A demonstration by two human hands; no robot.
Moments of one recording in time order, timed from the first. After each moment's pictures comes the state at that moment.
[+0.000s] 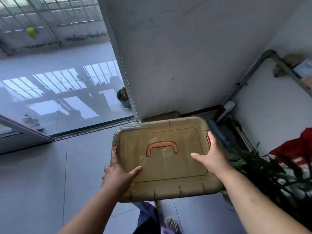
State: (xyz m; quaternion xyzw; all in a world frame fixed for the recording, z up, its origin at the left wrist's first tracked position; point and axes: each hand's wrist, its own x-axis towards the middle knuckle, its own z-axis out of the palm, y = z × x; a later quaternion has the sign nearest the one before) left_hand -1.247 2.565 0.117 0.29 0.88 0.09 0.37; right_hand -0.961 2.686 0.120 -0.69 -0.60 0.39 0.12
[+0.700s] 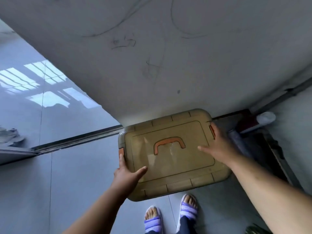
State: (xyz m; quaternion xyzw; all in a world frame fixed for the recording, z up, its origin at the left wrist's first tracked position) left_hand -1.273 2.826 -0.051 0.18 0.84 0.16 0.49; right_hand -0.991 2.995 -0.069 -0.65 -0.62 0.44 0.03
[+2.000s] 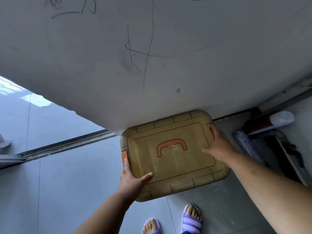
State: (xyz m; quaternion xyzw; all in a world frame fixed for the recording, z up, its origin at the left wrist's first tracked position) left_hand -1.259 2.869 -0.136 0.17 0.81 0.17 0.53; right_hand -0.992 3.044 -0.167 -0.68 -0.57 0.46 -0.02
